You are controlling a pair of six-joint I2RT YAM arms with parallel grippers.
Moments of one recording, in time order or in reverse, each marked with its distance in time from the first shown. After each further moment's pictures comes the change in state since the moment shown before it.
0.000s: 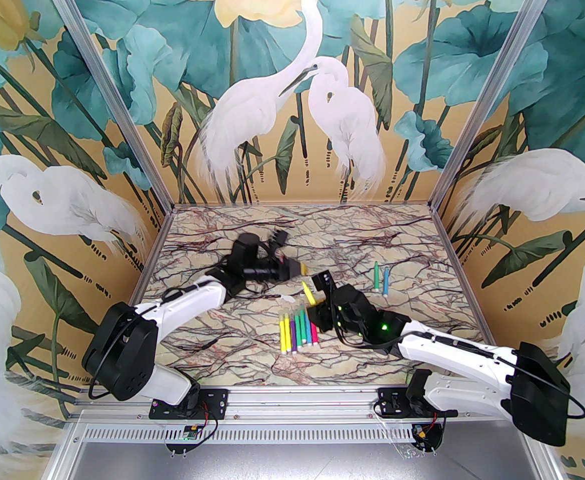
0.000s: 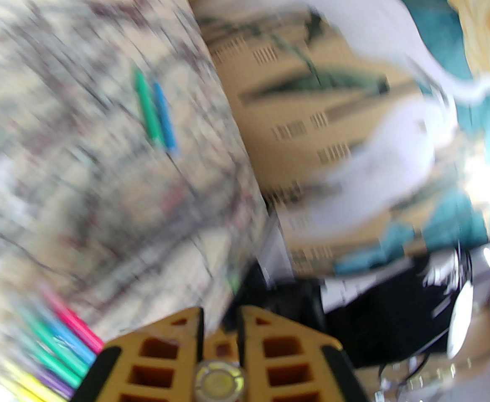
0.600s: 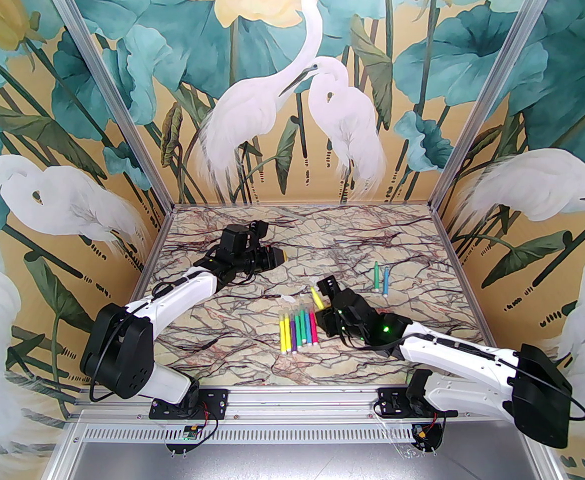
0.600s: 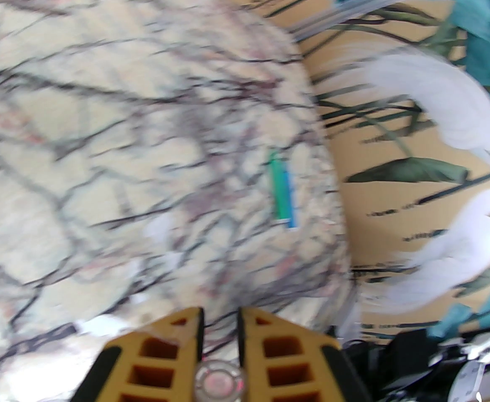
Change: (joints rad) left arm 0.042 -0.004 0.077 -0.311 -0.252 0.172; right arm -0.051 -0.015 0.000 -0.098 0.099 0.002
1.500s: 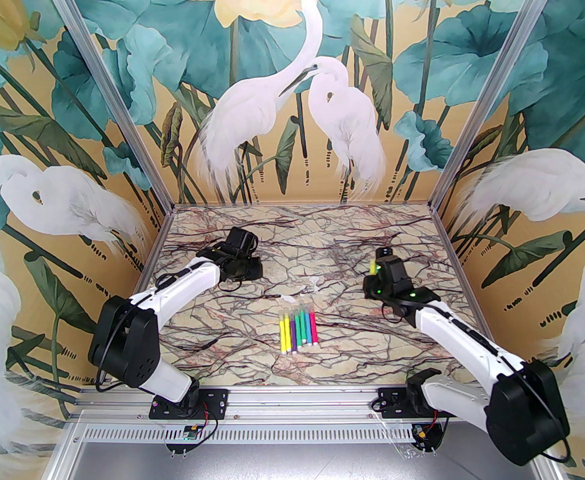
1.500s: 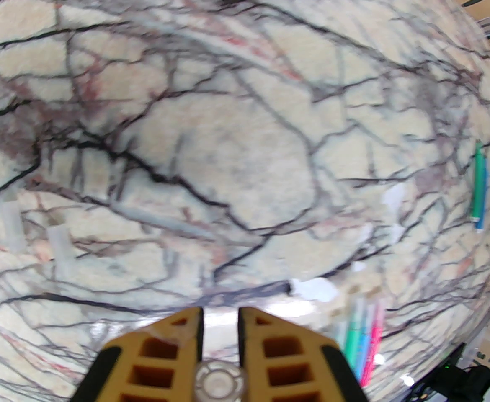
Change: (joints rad) left arm 0.009 0.080 0.114 -0.435 -0.459 0.175; right arm -0.581 0.040 0.084 -0.171 0.009 -0.005
